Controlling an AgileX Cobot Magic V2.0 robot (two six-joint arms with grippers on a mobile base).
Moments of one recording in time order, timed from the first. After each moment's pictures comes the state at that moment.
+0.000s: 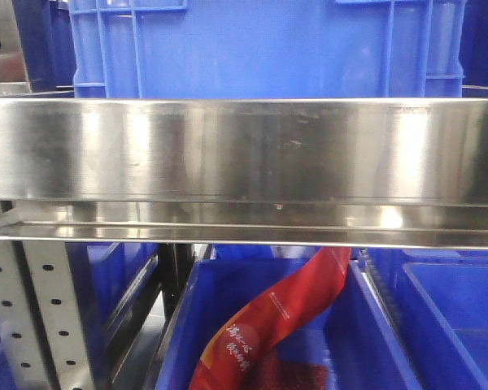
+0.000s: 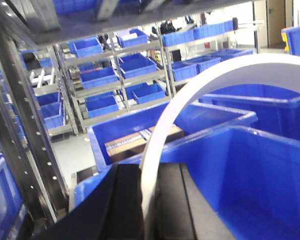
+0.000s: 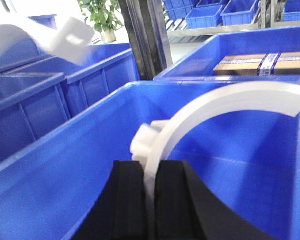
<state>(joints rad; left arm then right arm) -0.48 1.58 -1.43 -0.61 -0.15 0.84 0.19 1.41 -1.29 1.01 0.23 -0.75</state>
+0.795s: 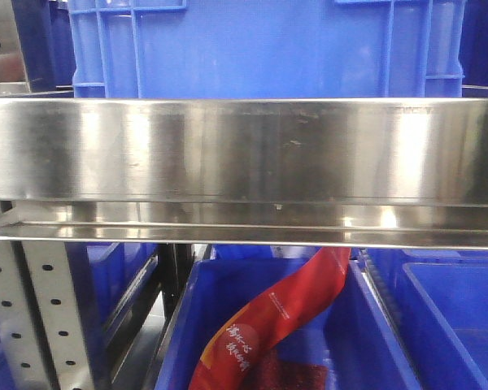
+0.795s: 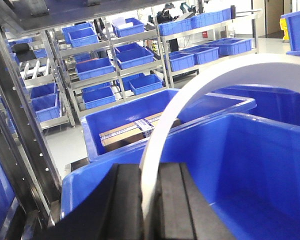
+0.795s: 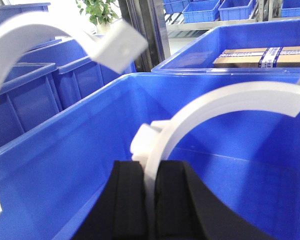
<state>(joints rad) -0.48 1.64 -1.46 -0.61 -0.16 0.84 0.23 1.47 -1.31 0.98 0.17 -0.75</state>
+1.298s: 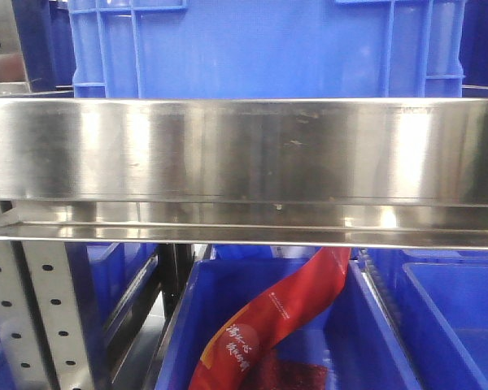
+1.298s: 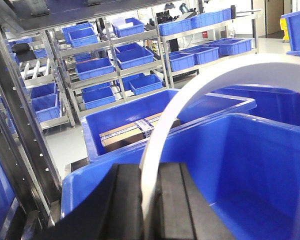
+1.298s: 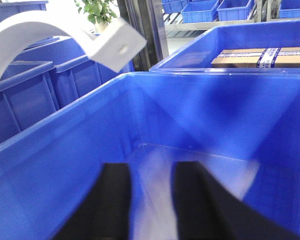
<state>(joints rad) -0.48 1.64 -1.46 -0.61 -0.15 0.84 0.23 1.47 -1.31 0.98 0.16 -0.75</state>
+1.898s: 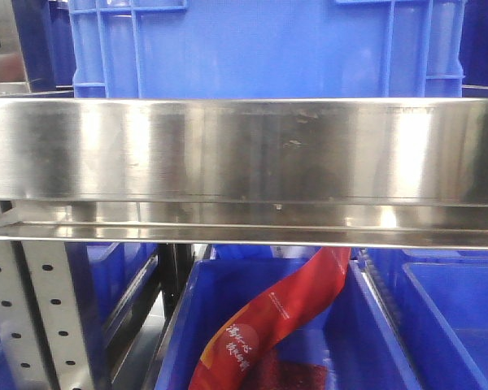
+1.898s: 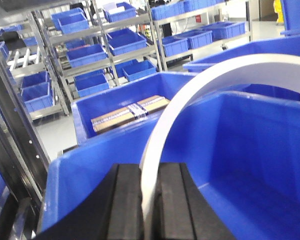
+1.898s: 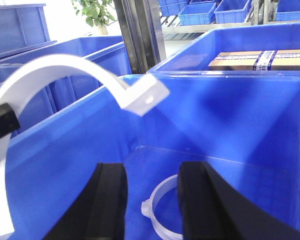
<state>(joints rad) -0.48 1.68 -1.46 -0.59 -0.13 0.84 0.23 1.48 -1.31 0.98 0.15 -0.75</state>
